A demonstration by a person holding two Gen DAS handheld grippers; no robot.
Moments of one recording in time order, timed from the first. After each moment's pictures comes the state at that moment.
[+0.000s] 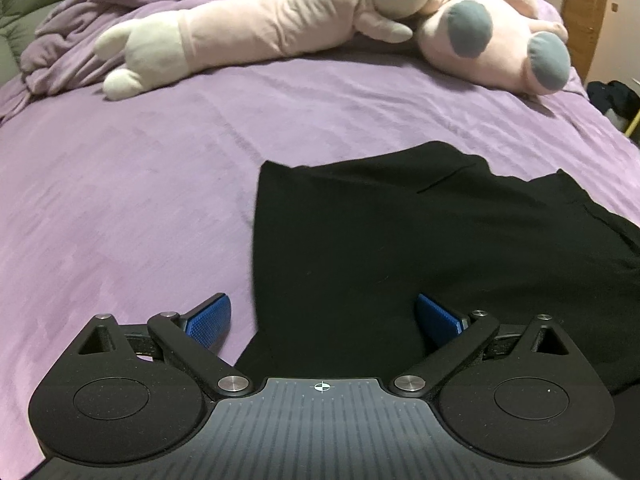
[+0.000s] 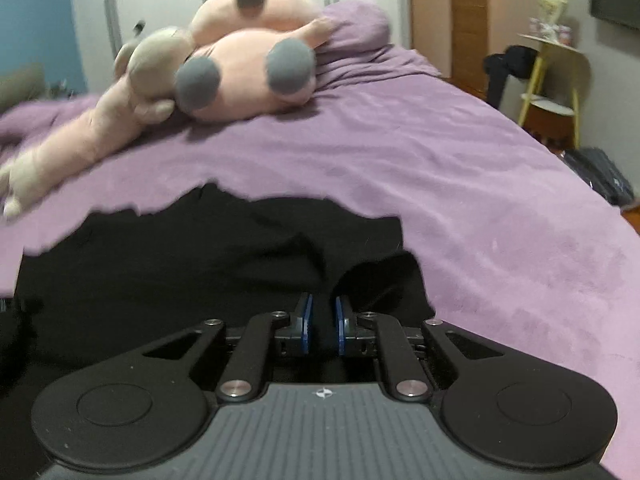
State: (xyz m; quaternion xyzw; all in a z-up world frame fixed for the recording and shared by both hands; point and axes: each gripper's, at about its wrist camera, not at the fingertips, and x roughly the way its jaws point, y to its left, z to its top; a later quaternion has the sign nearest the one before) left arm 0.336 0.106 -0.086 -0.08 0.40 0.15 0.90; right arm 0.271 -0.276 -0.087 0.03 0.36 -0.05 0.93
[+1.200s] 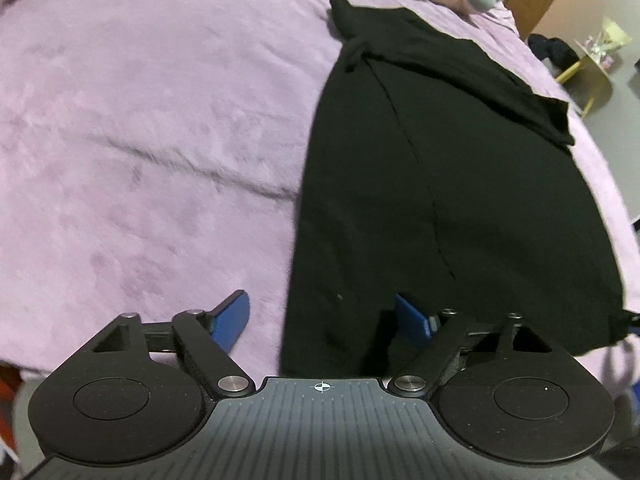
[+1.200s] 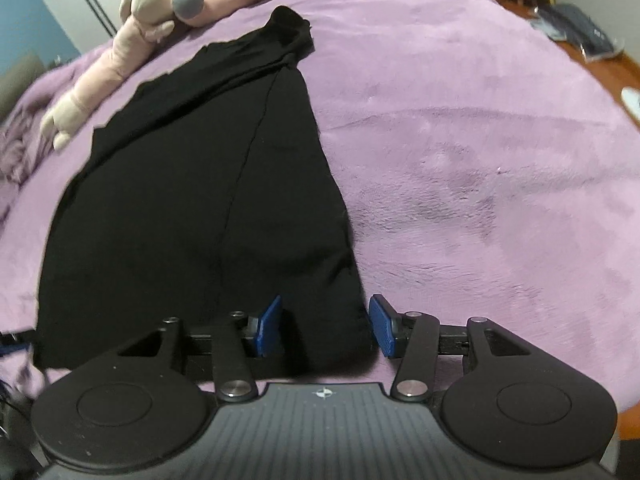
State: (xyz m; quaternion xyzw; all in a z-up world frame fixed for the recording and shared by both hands) left arm 0.035 0.149 -0.071 -0.18 0.50 0.01 0.85; right arm -0.005 -0.334 -0.075 0.18 0.48 -0.03 0.86
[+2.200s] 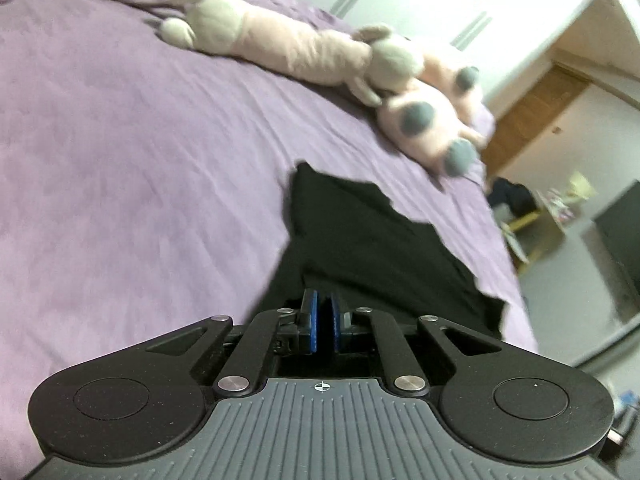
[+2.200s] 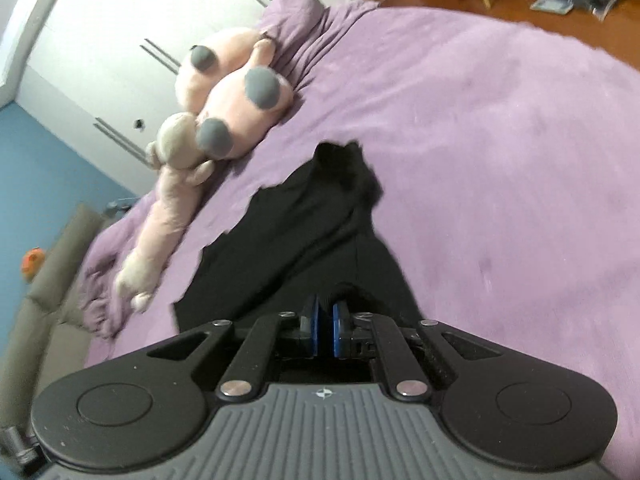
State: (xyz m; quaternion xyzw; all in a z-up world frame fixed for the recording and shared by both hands) left arm 0.139 0.192 -0.005 -0.32 0.33 0.03 0.89; right arm 0.131 -0.354 -0.046 0.34 0.34 -0.01 0.88
